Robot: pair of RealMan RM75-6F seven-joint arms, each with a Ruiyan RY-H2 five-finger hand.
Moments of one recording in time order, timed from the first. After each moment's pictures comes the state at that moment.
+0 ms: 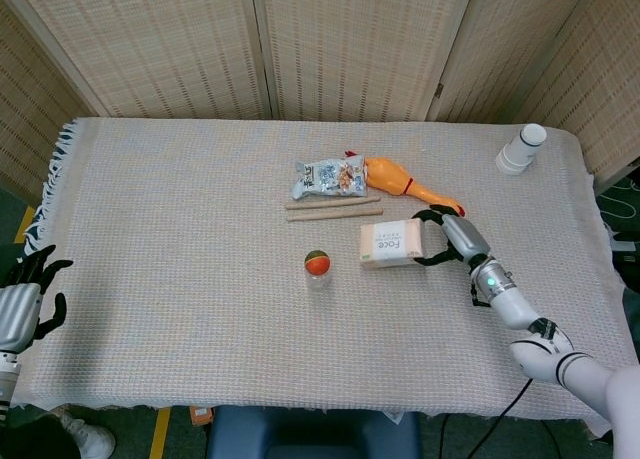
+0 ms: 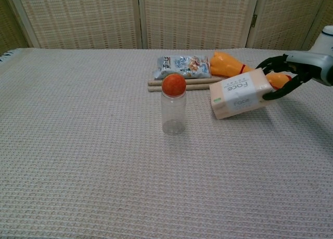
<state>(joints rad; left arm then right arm) -0.23 -1.03 -0.12 -1.66 1.29 1.28 0.01 0.73 -1.52 0.10 -0.93 -1.41 0.76 0.78</state>
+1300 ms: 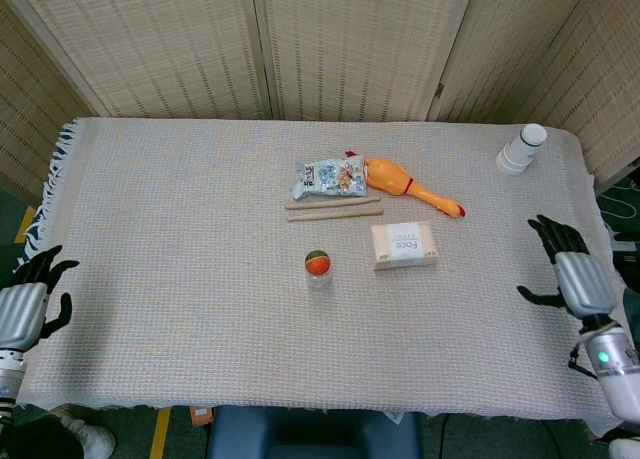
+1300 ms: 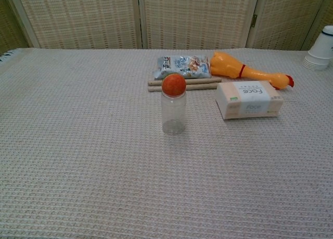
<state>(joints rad) -0.24 -1.06 -0.11 -1.64 1.29 1.26 0.01 0.30 -1.10 0.02 -1.48 -1.33 1.31 0.25</state>
